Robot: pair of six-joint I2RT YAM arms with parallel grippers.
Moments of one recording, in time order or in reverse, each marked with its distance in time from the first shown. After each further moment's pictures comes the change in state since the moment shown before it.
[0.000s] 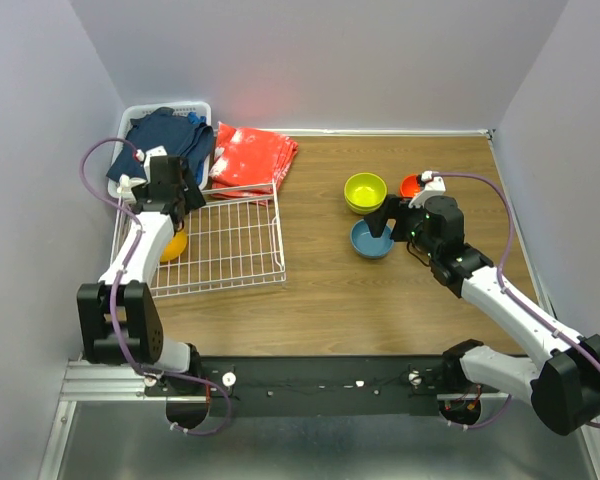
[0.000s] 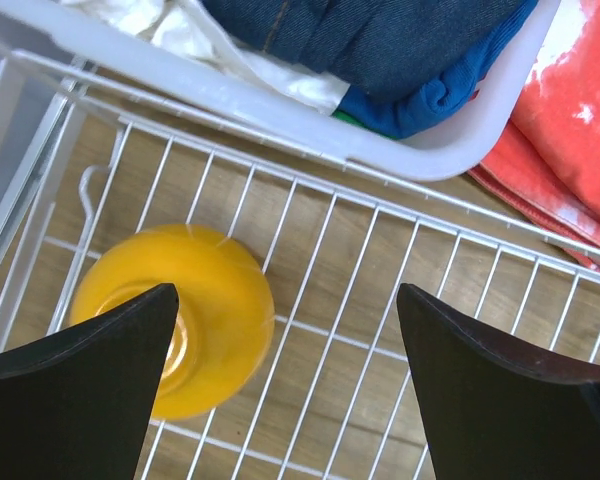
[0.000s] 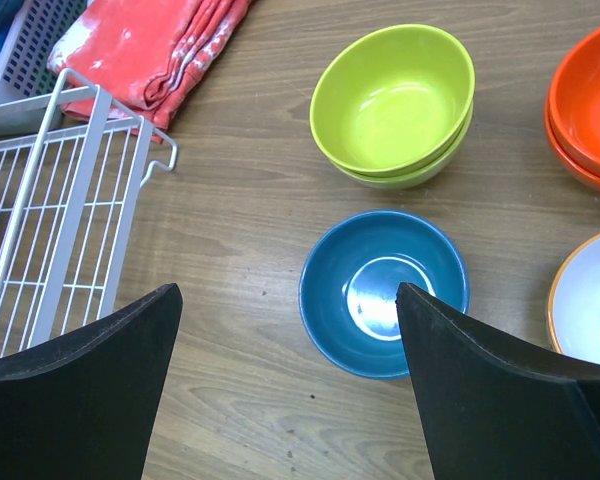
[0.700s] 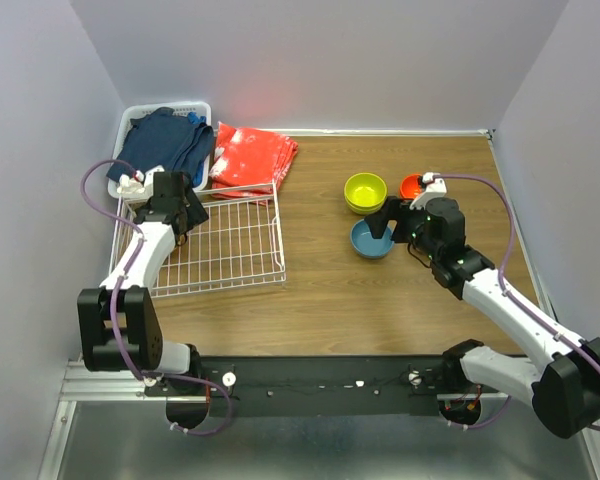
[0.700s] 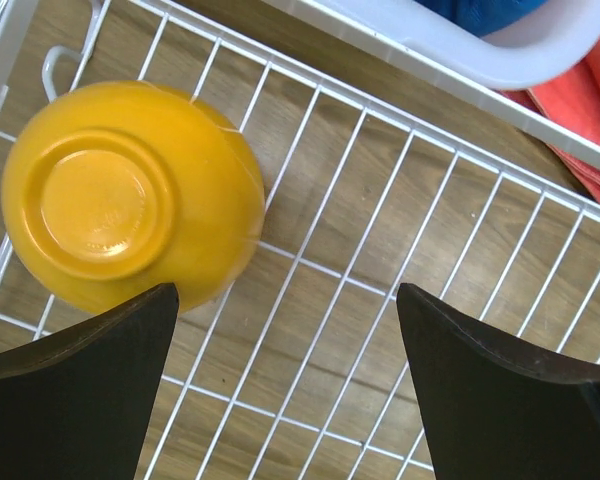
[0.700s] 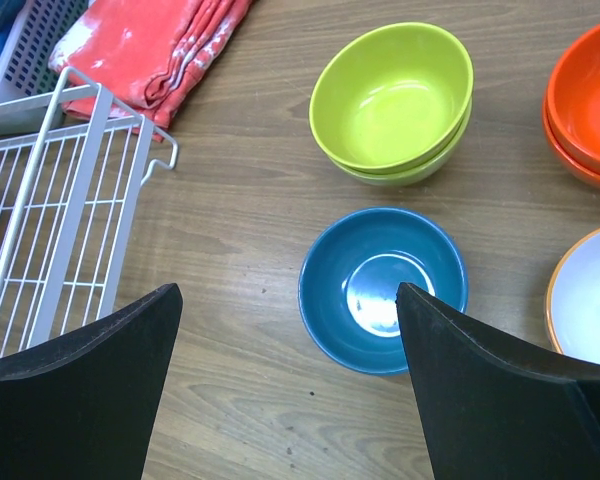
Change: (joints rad) left arm 0.001 -0.092 -0.136 -0.045 0.023 -0.140; right arm 0.000 -0.014 -0.012 0.000 0.001 0.000
